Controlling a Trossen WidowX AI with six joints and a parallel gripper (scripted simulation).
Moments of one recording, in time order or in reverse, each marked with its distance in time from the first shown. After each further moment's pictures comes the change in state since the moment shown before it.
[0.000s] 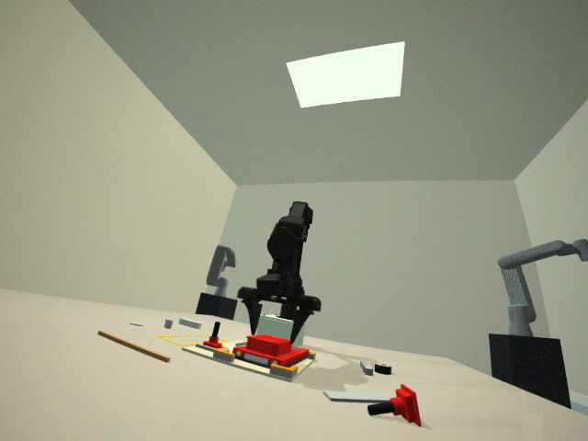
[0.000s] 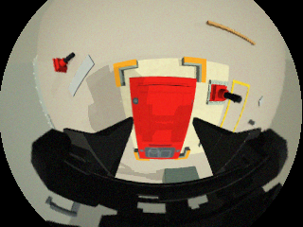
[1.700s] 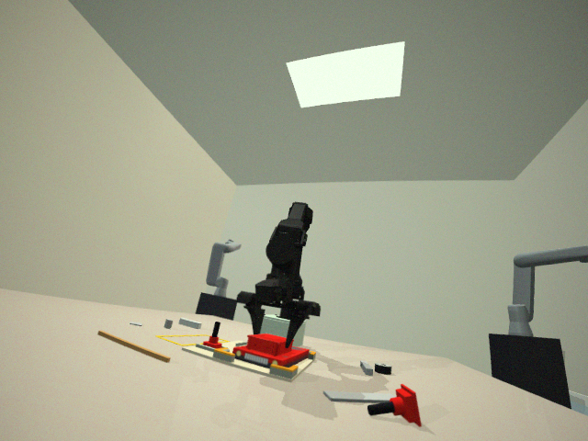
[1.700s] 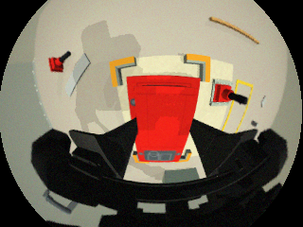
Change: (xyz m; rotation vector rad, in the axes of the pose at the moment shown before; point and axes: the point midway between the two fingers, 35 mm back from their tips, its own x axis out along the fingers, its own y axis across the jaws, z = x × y) arm 0.011 0.000 -0.001 0.000 0.006 -0.001
